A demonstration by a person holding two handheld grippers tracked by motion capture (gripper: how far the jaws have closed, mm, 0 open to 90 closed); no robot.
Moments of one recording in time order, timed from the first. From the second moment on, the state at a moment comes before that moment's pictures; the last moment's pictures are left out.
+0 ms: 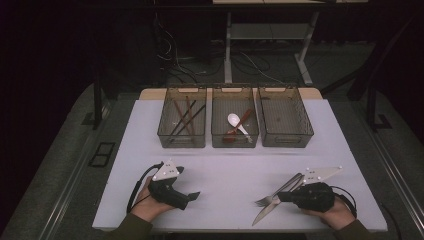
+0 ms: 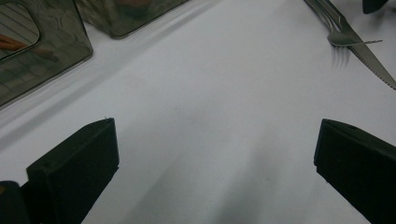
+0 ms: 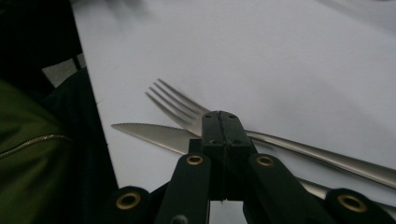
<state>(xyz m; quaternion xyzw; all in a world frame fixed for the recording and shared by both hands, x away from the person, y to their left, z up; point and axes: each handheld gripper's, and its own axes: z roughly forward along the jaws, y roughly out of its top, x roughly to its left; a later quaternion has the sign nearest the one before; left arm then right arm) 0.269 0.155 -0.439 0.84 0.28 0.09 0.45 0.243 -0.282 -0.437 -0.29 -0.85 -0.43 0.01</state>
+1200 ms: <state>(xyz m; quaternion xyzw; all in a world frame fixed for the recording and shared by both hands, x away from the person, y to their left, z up) 0.268 0.151 -0.441 0.85 0.27 0.09 0.45 0.235 -0.234 -0.450 -0.22 -0.89 -0.39 0.06</state>
